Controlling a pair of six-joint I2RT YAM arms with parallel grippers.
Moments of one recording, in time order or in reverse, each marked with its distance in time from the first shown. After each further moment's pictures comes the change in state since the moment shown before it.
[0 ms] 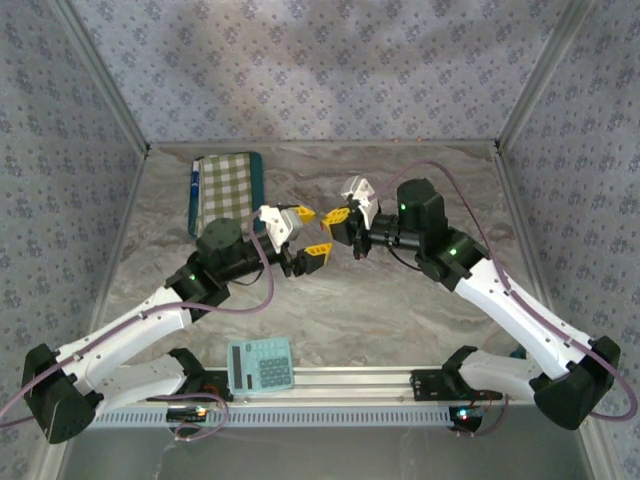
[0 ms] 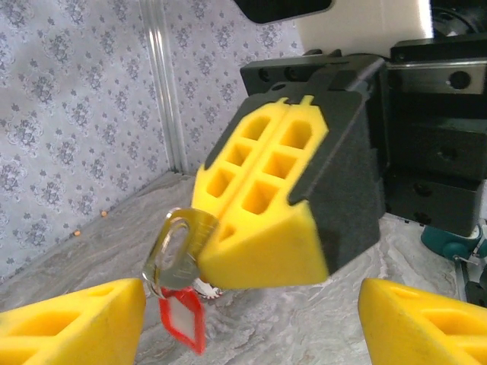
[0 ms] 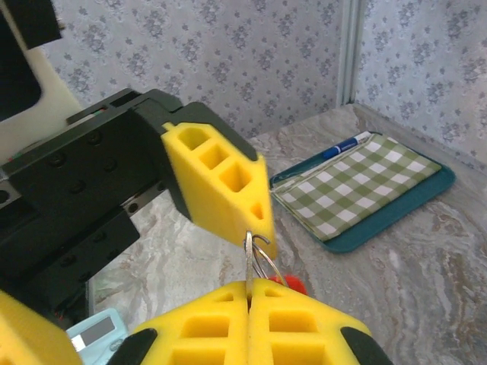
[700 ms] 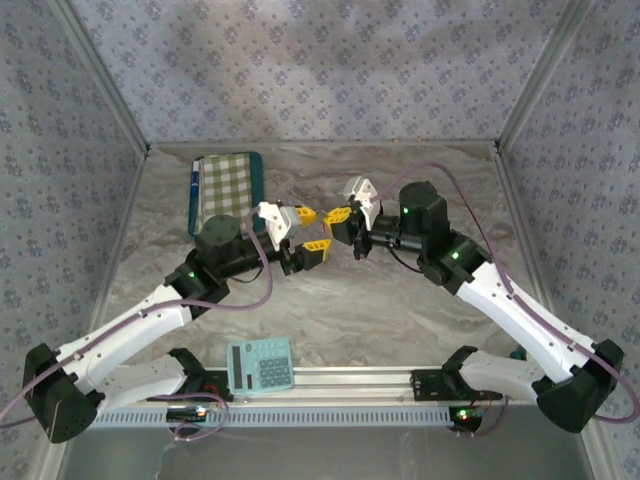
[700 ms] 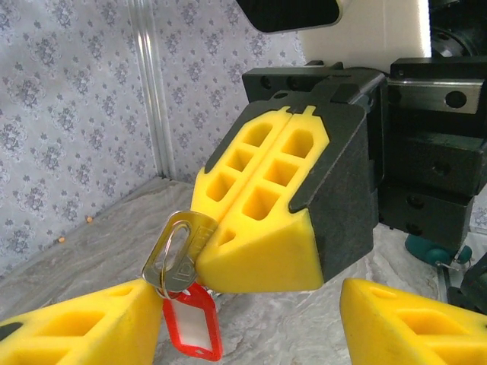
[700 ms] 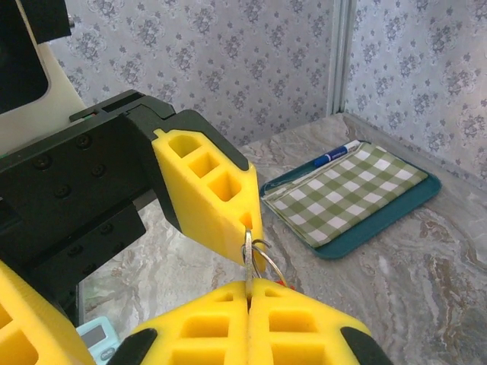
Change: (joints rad) left arm 0.009 0.010 0.020 0.002 0.057 -0.027; right arm 0.006 -0.023 -0.016 0.026 0.050 0.003
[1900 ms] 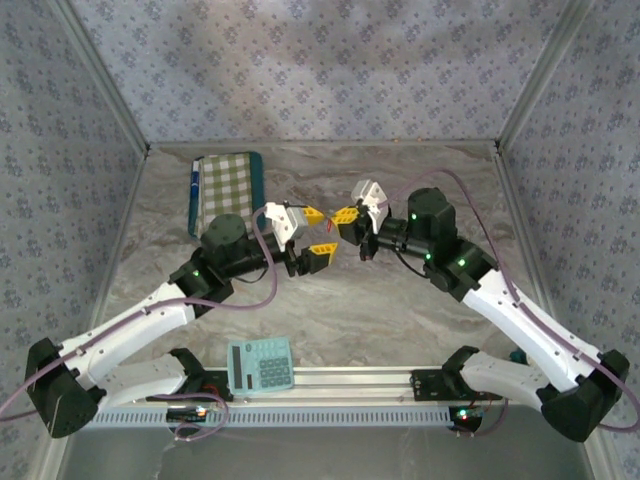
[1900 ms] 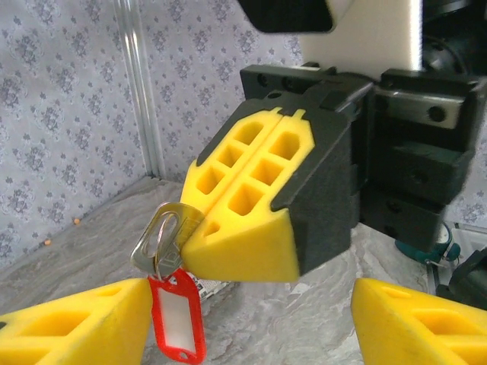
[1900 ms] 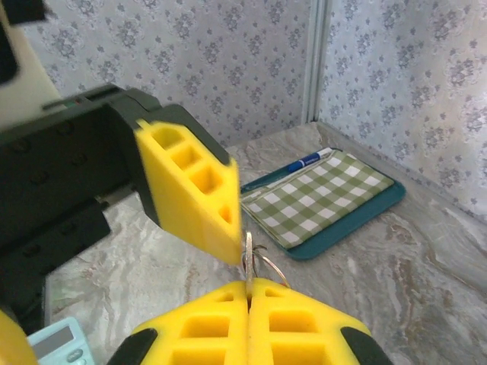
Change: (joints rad) left arm -0.029 0.016 0.023 -0.014 -0.009 0.002; right arm -0.031 -0.063 -0.061 0.025 0.029 -0.056
